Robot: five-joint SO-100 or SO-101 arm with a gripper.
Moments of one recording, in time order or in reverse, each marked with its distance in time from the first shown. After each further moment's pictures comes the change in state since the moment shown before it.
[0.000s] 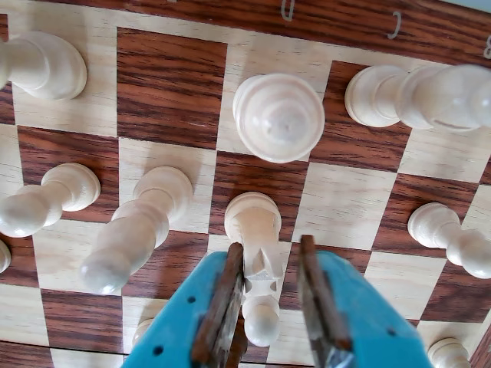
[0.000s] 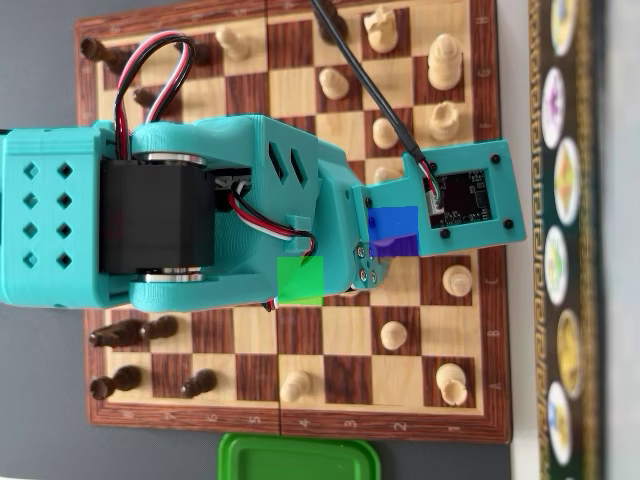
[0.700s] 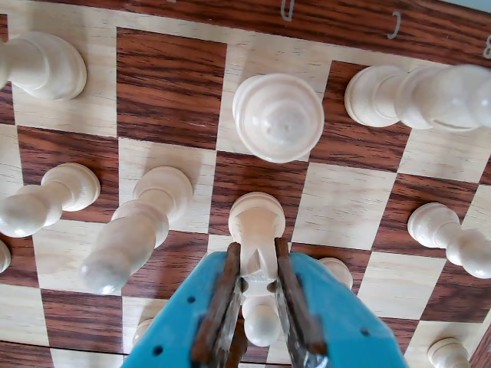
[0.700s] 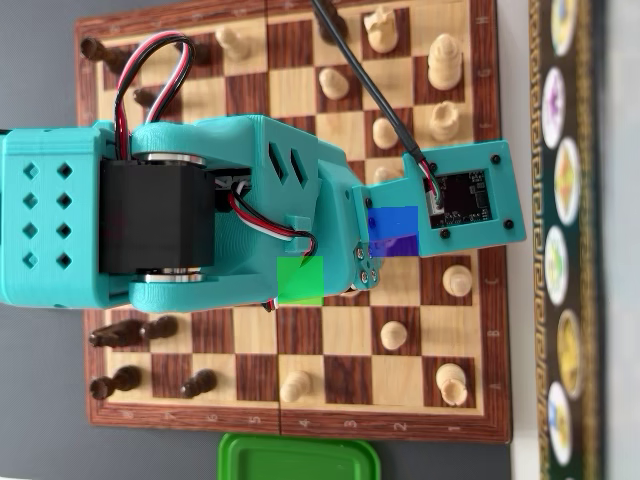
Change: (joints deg) arm 0.0 0.0 0.0 0.0 0.0
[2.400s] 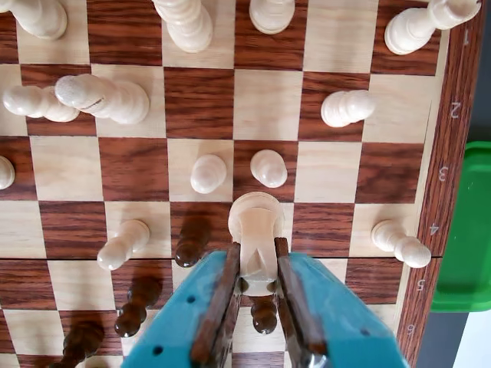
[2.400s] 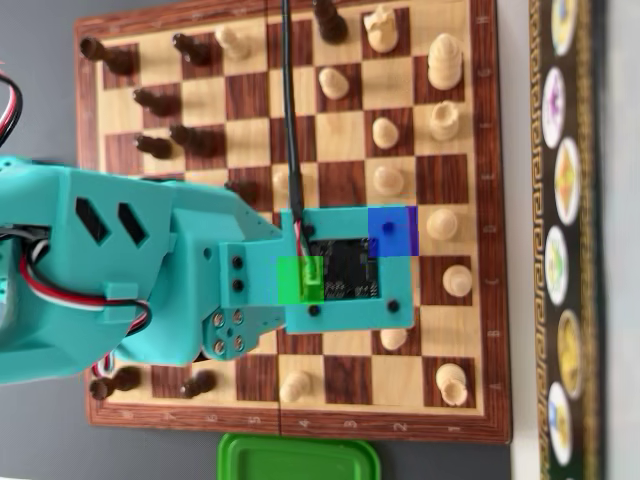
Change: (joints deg) arm 6.9 27.3 20.2 1.1 0.0
